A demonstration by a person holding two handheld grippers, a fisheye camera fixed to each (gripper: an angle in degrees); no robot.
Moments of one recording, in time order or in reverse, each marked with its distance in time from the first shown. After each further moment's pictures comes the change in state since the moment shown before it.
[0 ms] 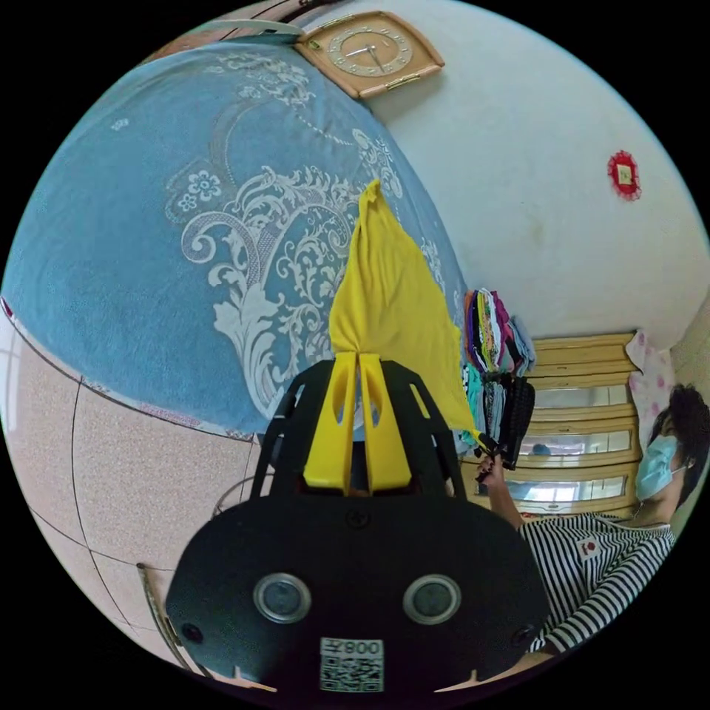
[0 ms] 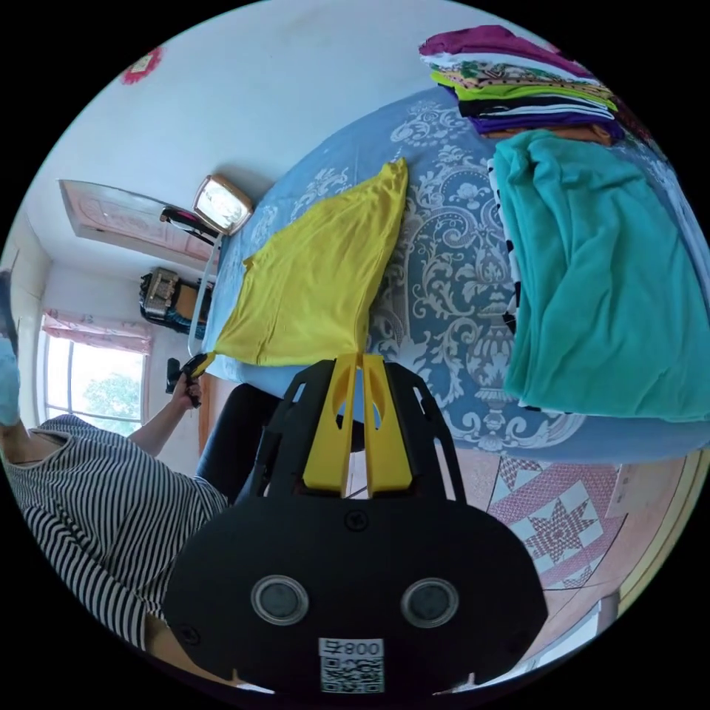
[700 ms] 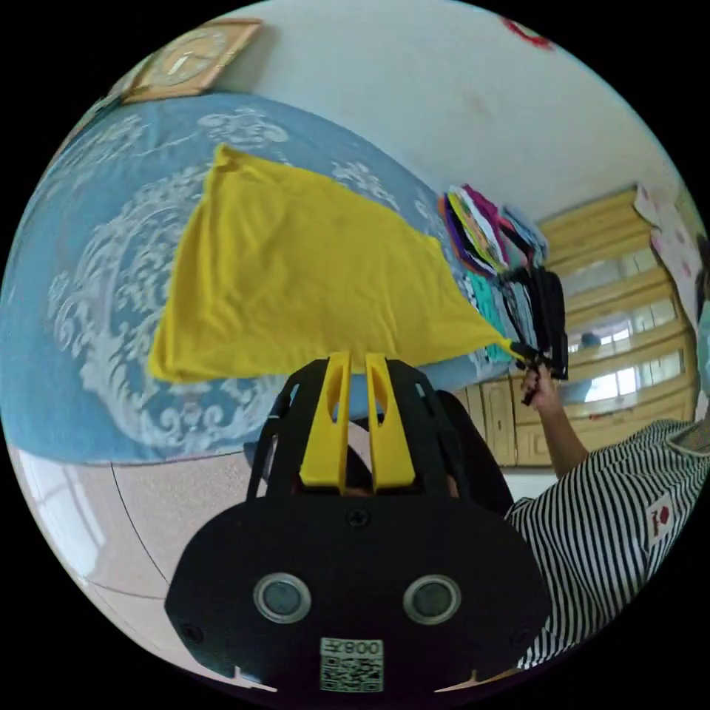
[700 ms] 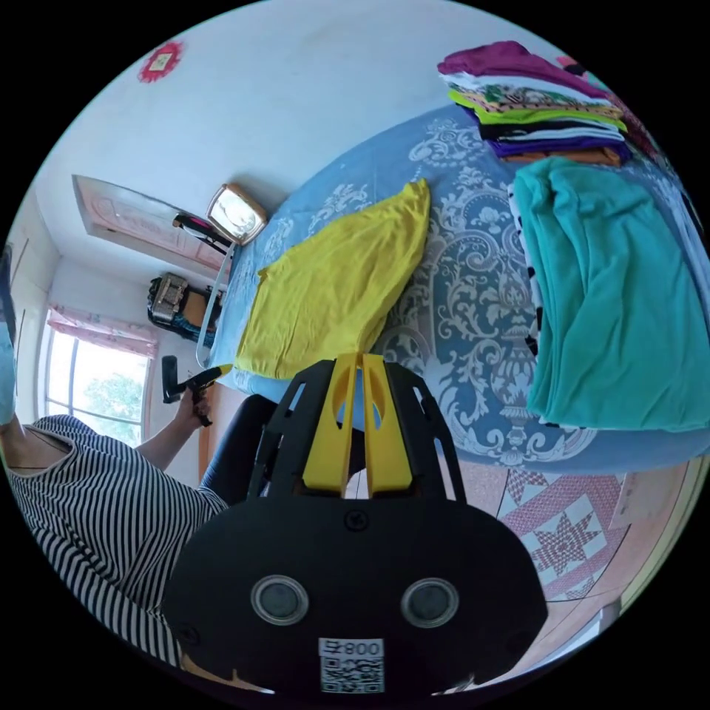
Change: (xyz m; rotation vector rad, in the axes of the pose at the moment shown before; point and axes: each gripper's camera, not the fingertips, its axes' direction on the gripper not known) left arm 0.132 0.178 0.298 -0.185 -0.146 0.423; right arm -0.032 -0.001 0.011 0.061 -0.014 -0.030
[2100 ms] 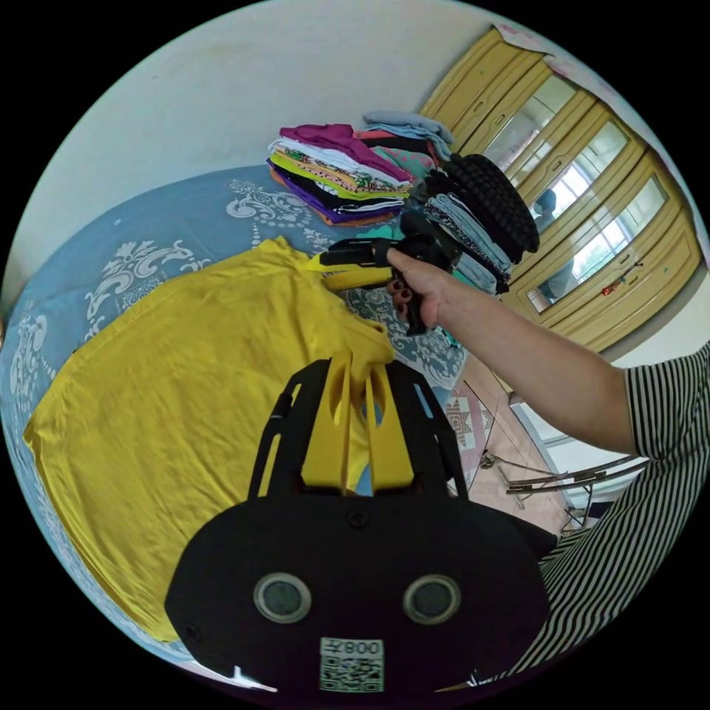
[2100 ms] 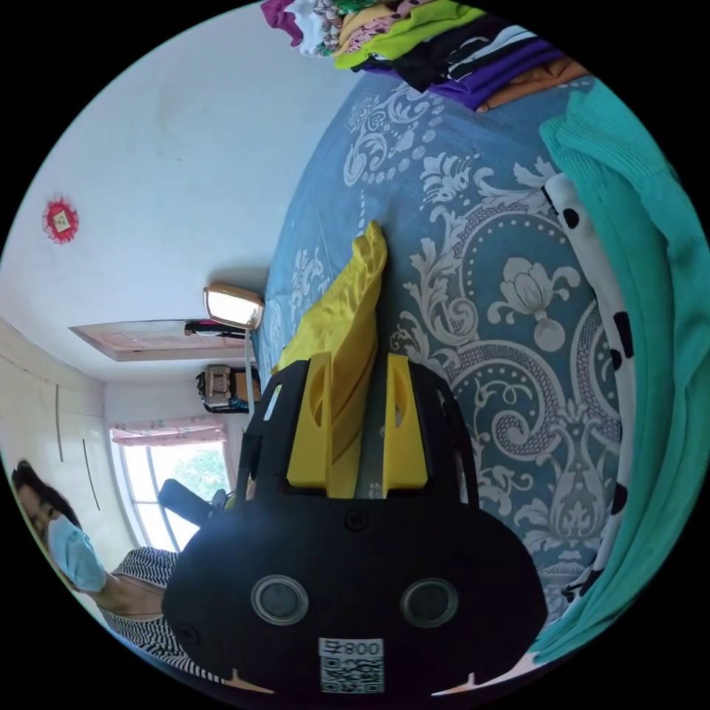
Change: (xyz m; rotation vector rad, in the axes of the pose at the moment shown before) left arm 0.307 -0.017 0.443 -0.095 -0.010 0.569; right arm 0.109 -0.298 0.170 0.051 -0.283 0.346
